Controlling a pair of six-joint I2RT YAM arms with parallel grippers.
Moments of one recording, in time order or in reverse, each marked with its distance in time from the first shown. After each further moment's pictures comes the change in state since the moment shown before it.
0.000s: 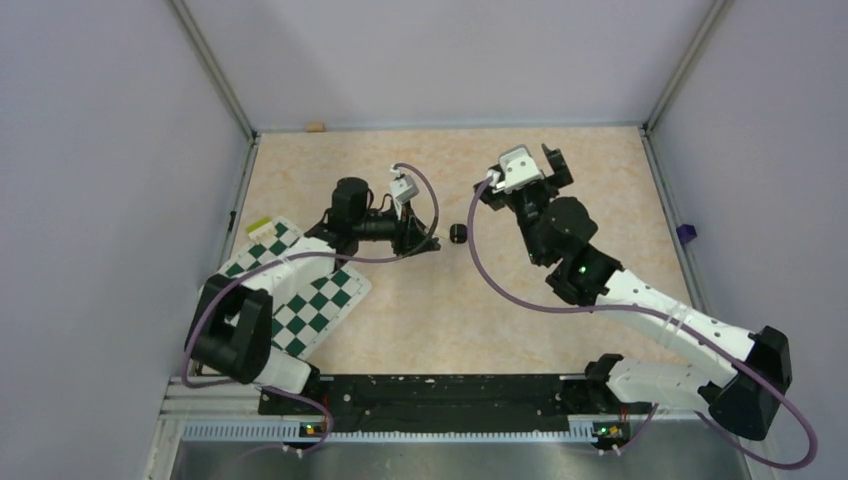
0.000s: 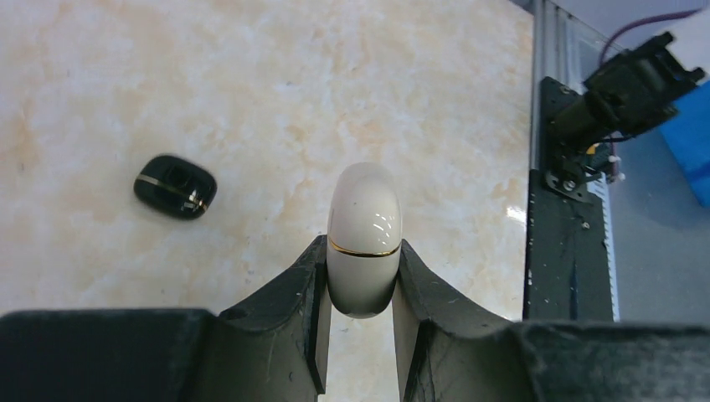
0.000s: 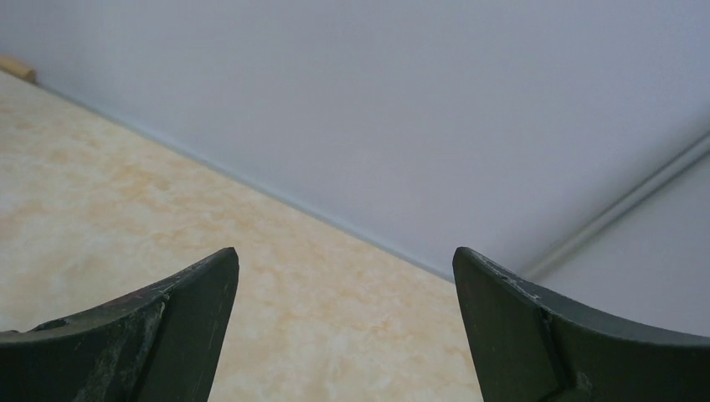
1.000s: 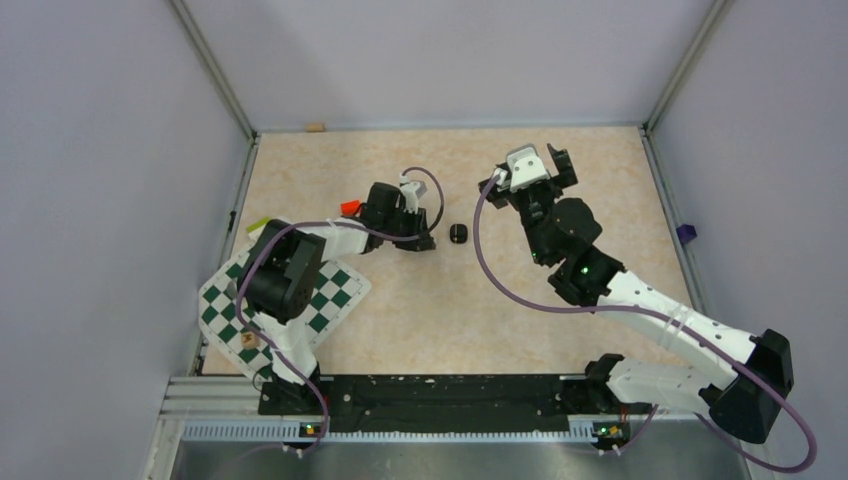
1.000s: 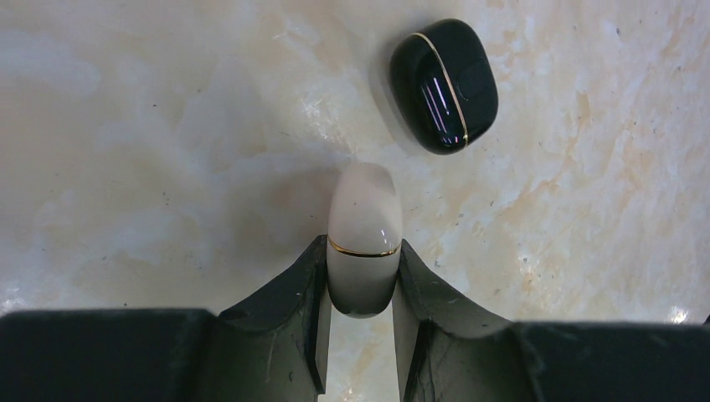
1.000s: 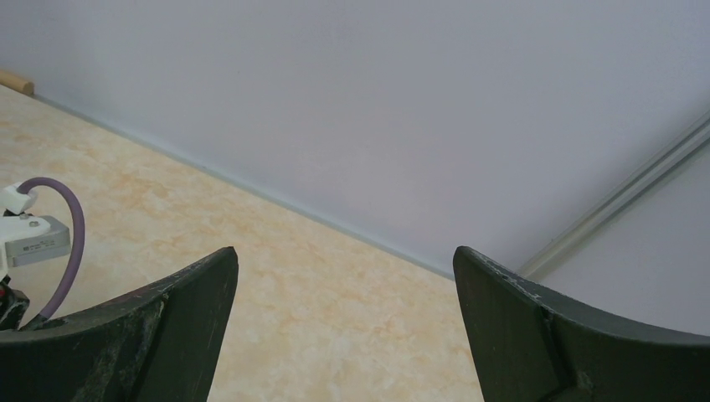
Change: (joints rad) left arm -0.032 0.446 0.158 -0.093 -0.544 -0.246; right arm -0.040 -0.015 -0.020 0.054 0.029 0.013
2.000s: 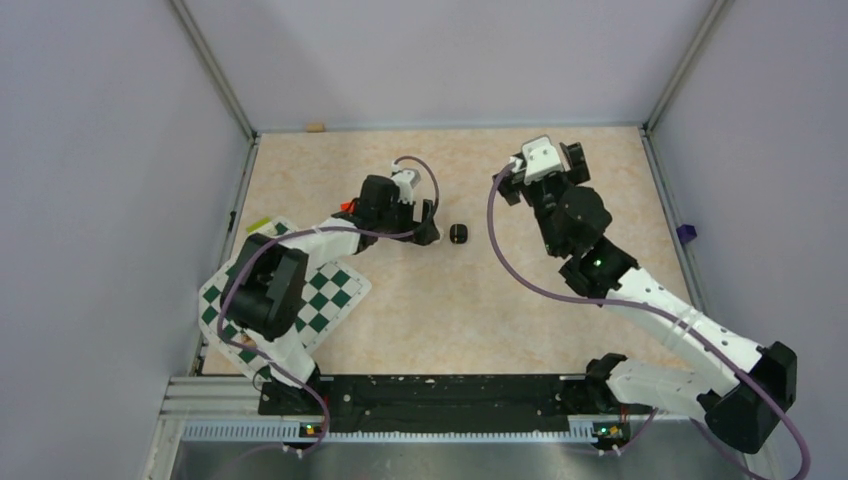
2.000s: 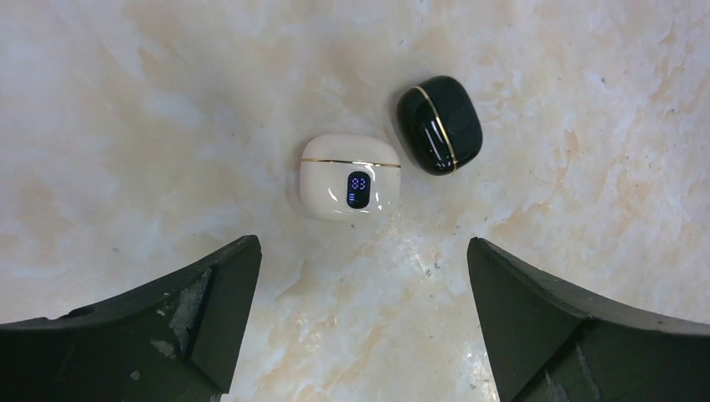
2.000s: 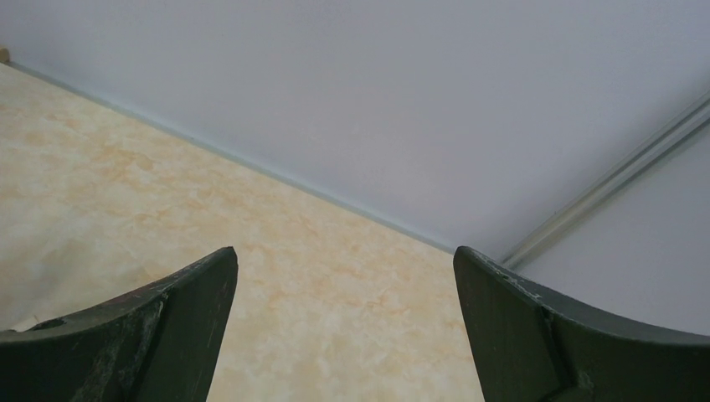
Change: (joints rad) left arm -0.003 -0.108 -0.001 -0.039 -0.128 0.011; right arm -0.087 -0.023 0.005 -0.090 -0.060 0.057
